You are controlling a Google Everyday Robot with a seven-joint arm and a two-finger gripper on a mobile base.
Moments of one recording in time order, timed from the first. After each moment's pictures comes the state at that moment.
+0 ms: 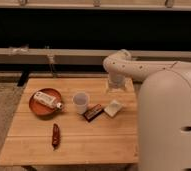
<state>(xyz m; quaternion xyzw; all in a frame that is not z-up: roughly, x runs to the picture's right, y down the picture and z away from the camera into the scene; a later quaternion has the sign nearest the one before) 0.131 0.021 0.850 -0.17 0.22 0.65 0.70</state>
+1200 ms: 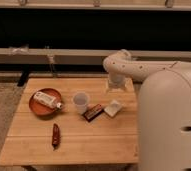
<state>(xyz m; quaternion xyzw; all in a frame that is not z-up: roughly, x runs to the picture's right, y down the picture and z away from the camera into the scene) 0.131 0.021 0.850 -0.17 0.22 0.65 0.70</state>
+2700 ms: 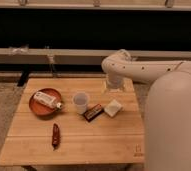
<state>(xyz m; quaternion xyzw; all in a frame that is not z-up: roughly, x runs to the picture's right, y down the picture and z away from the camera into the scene) 0.105 0.024 0.816 -0.17 0.19 0.64 0.73</state>
